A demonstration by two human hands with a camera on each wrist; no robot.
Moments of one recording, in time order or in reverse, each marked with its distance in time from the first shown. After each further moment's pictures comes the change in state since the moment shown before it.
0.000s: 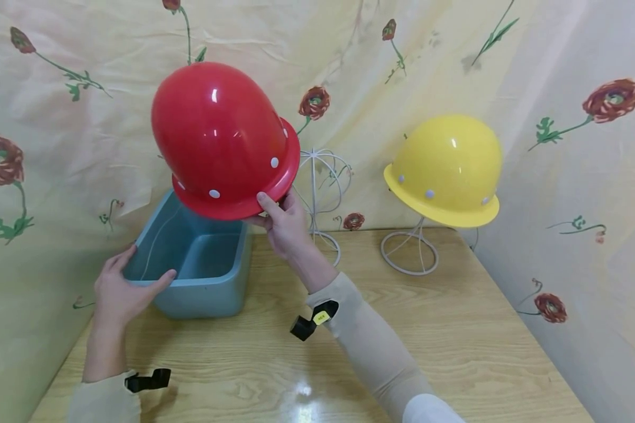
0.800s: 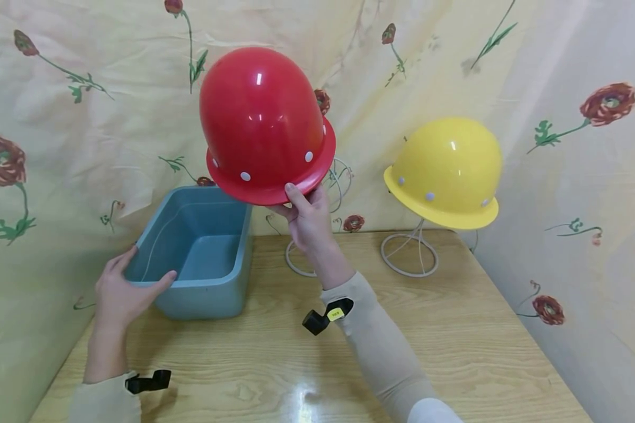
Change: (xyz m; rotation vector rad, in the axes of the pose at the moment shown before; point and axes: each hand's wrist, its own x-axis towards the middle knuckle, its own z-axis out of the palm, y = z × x) left_hand 0.000 -0.001 -0.004 -0.016 -0.021 0.012; right_hand 0.003 -0.022 -0.021 0.061 0.081 -0.116
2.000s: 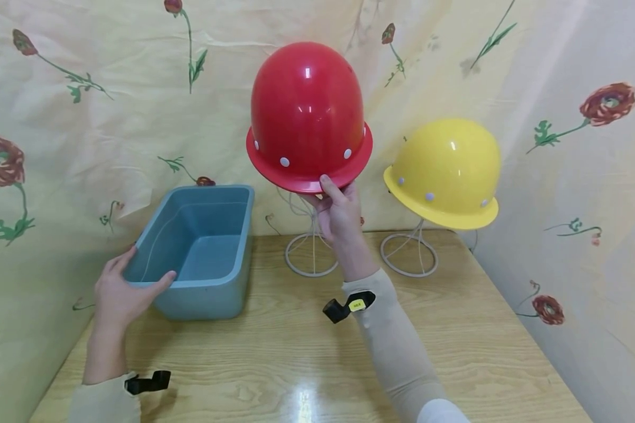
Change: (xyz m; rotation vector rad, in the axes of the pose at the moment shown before) left_hand 0.000 0.000 0.001 -0.002 0.004 -0.023; right_hand 0.010 -0.032 -0.029 0.096 0.159 -0.016
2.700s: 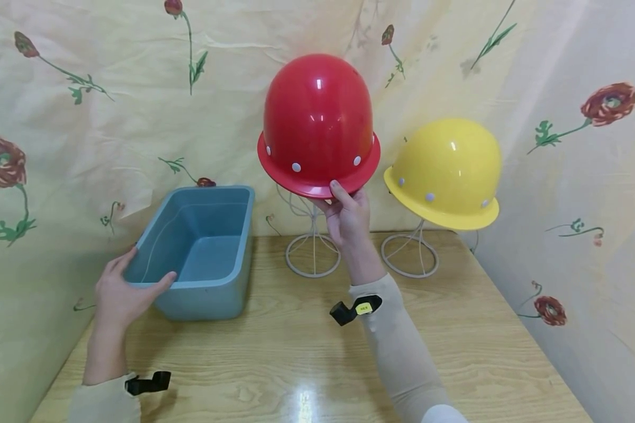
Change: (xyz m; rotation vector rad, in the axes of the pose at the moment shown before) left_hand 0.000 0.000 0.000 0.001 0.000 0.000; right_hand -0.001 -0.004 -0.023 -0.003 0.009 -0.009
